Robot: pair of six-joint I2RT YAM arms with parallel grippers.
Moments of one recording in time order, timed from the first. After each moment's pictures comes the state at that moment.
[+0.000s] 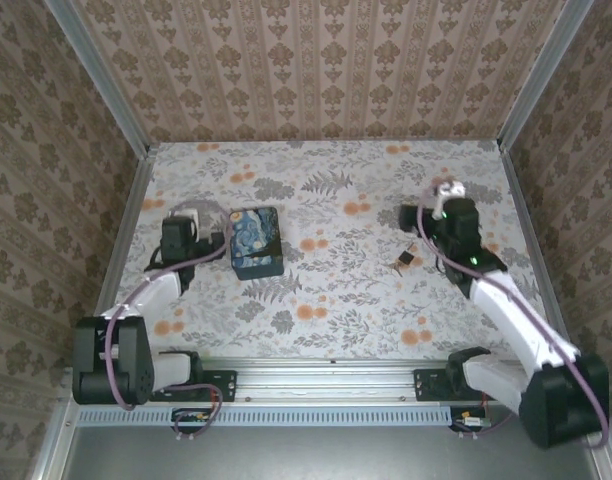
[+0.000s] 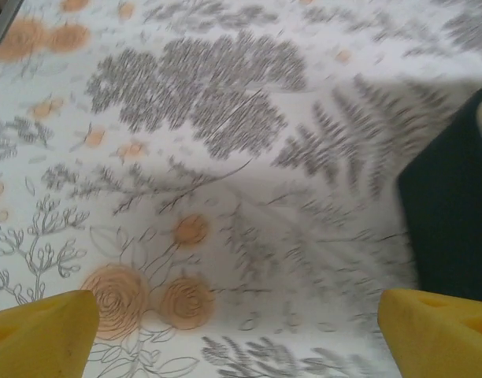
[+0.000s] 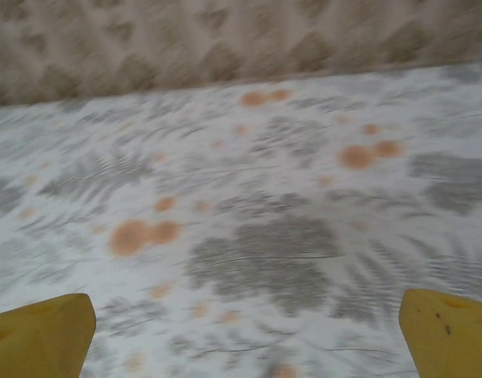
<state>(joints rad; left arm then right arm) -0.05 1.26 0.49 0.07 -0.08 -0.04 0.15 1.01 0.63 -0.07 0.18 0.18</state>
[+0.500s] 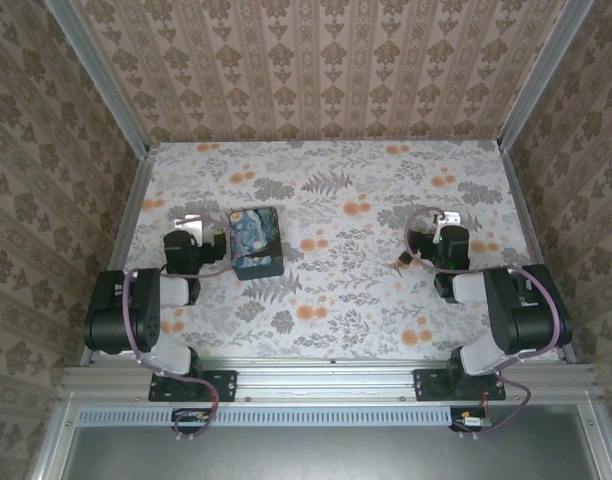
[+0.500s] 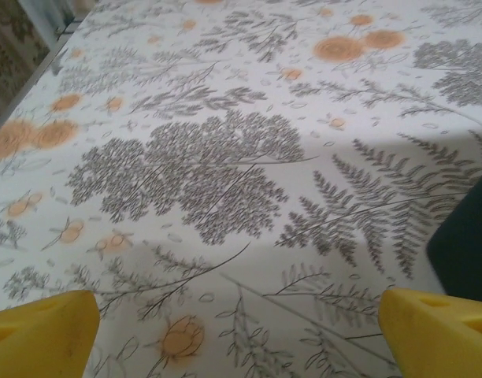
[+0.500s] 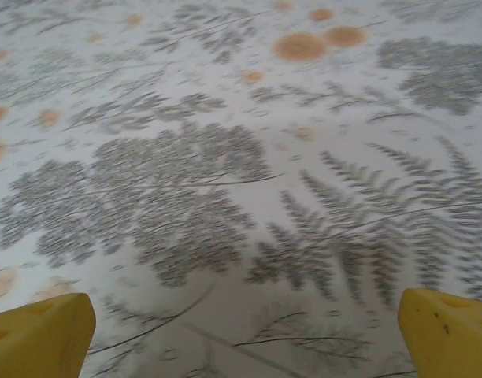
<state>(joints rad) -0.03 1.54 0.37 0.75 -0.02 0.08 0.03 1.54 0.38 0.67 0.13 0.09</state>
